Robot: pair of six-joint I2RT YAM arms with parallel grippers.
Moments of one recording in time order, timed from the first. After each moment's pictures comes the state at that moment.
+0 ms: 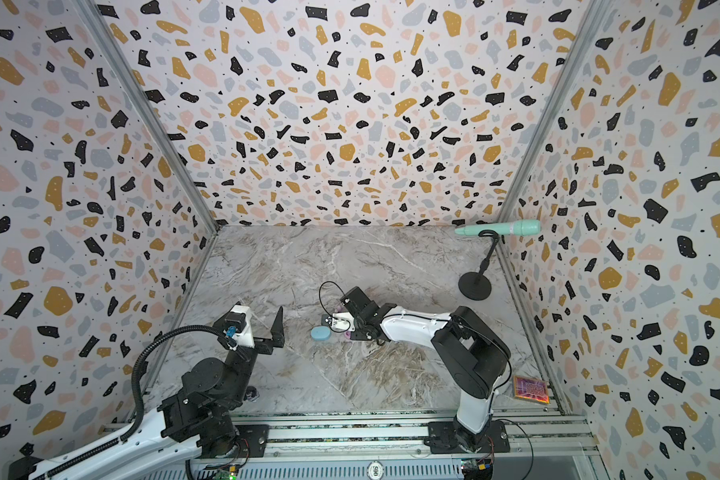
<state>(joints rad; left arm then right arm) -1.02 0.43 0.32 0.20 -0.90 0.15 0.85 1.77 1.04 -0.23 0.12 -0.81</state>
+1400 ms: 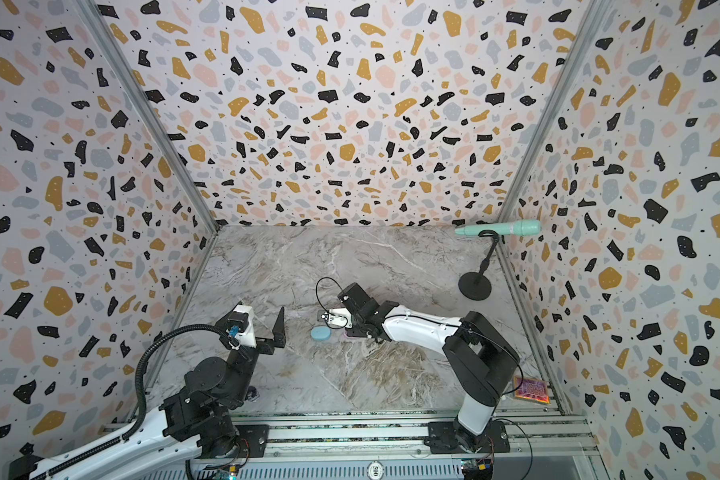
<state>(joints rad) -1.02 0.45 0.32 0.21 -0.90 0.15 0.88 1.69 1.07 -0.27 0.13 -0.78</state>
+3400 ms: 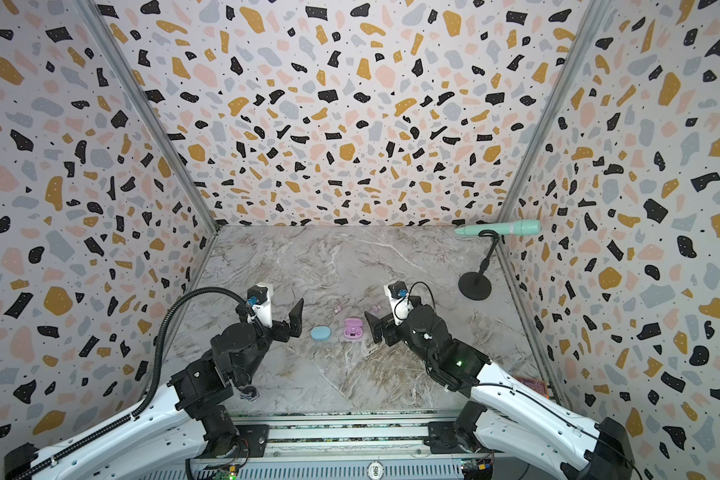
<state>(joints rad) -0.88 0.72 0.55 -0.05 -0.64 -0.13 0.87 0.86 0.66 -0.13 0.23 0.17</state>
